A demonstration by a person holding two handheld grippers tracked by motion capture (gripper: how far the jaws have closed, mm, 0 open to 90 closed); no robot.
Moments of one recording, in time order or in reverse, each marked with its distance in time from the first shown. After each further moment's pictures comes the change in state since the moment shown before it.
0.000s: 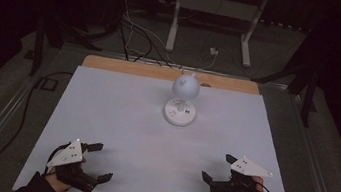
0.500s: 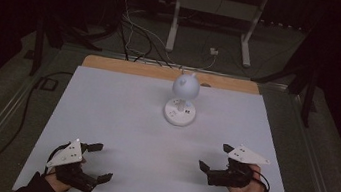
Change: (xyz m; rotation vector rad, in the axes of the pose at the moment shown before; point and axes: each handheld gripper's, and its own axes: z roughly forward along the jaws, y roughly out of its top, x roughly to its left) left arm 0.000 0.000 -0.001 -0.004 -0.006 -0.002; right arm -0.004 0.027 0.011 -0.016 0.011 -0.005
